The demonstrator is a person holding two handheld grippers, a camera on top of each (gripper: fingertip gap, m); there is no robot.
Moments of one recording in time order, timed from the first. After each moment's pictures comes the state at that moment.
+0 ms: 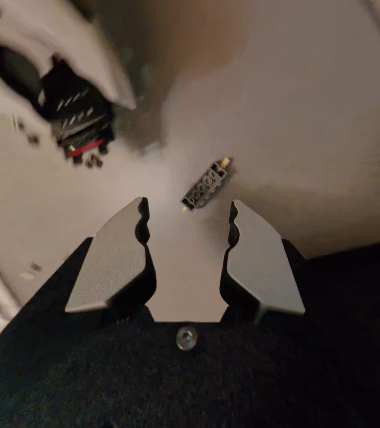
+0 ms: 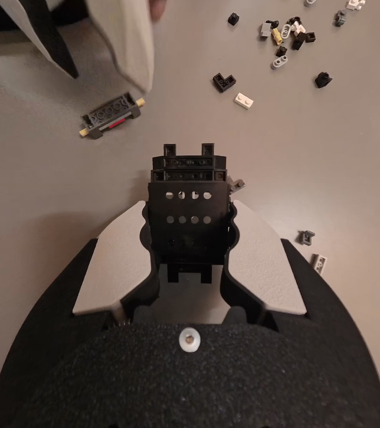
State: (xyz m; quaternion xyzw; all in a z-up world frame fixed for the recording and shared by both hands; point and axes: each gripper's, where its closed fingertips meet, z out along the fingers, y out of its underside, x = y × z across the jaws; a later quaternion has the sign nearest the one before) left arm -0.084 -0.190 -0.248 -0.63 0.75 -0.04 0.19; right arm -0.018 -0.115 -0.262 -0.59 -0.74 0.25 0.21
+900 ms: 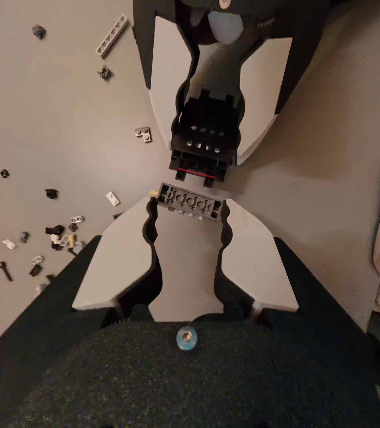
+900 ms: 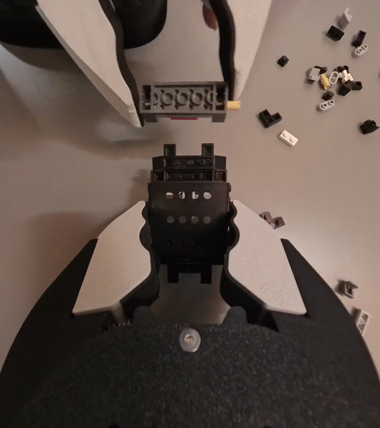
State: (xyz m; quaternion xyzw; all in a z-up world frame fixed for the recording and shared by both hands) left arm -0.071 -0.168 -0.225 -0.84 0.48 -0.06 0.25; right arm -0.034 -0.153 -0.267 -0.54 -0.76 0.29 0.22
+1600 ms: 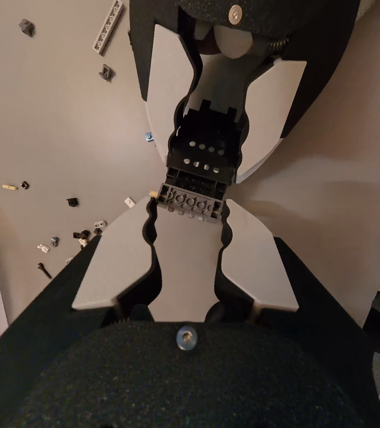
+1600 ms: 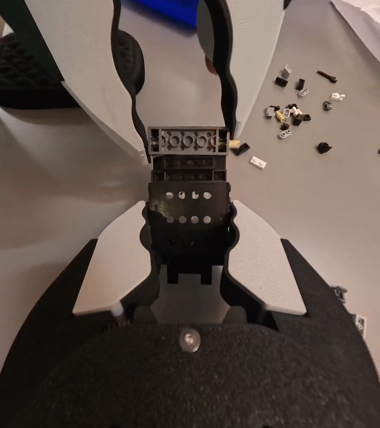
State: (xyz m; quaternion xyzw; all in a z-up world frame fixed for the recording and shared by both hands) left arm -0.068 -0.148 -0.217 -0.84 0.52 -0.02 0.17; right arm -0.052 -0.144 -0.249 -0.55 -0.70 0.34 0.29
